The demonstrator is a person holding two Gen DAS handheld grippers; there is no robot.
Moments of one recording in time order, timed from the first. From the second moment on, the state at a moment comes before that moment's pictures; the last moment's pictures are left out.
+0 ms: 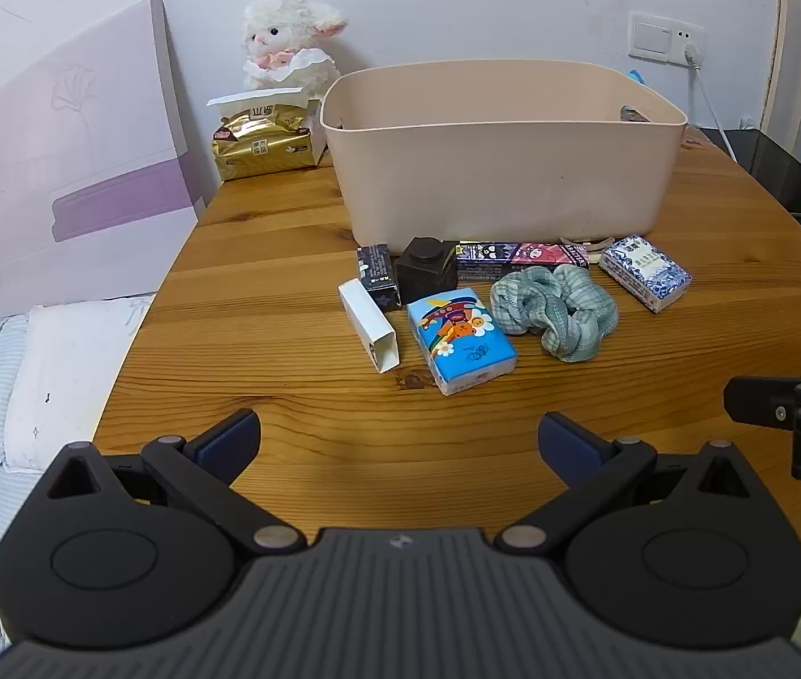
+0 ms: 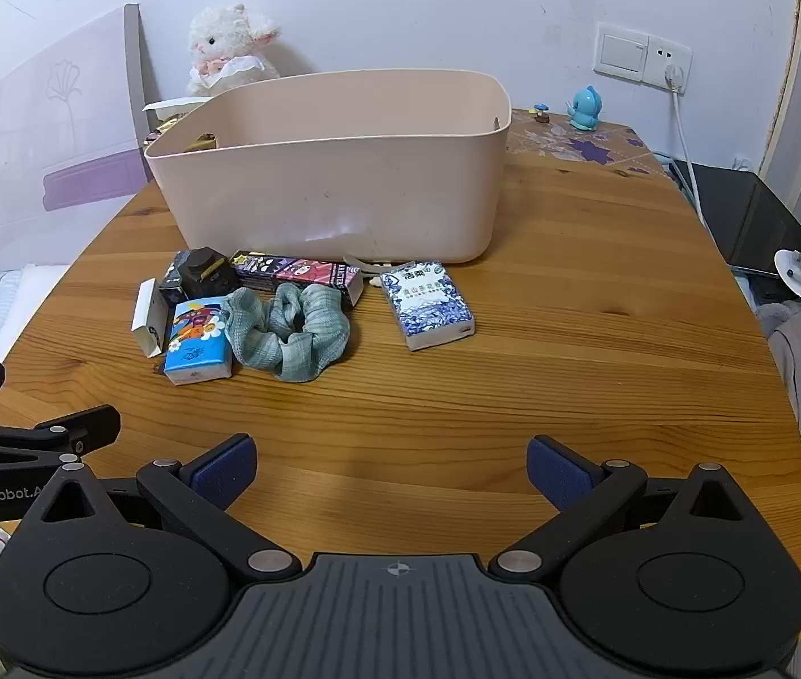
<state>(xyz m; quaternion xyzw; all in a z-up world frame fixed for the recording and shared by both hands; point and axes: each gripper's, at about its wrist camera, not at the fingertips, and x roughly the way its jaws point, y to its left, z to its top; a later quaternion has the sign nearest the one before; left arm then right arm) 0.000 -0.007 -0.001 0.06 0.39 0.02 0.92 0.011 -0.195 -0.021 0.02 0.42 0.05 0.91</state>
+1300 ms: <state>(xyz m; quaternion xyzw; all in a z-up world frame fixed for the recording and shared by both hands) 0.000 -0.005 -0.004 0.06 0.39 0.02 0.92 0.014 -0.192 -0.023 0.02 0.43 0.04 0.90</state>
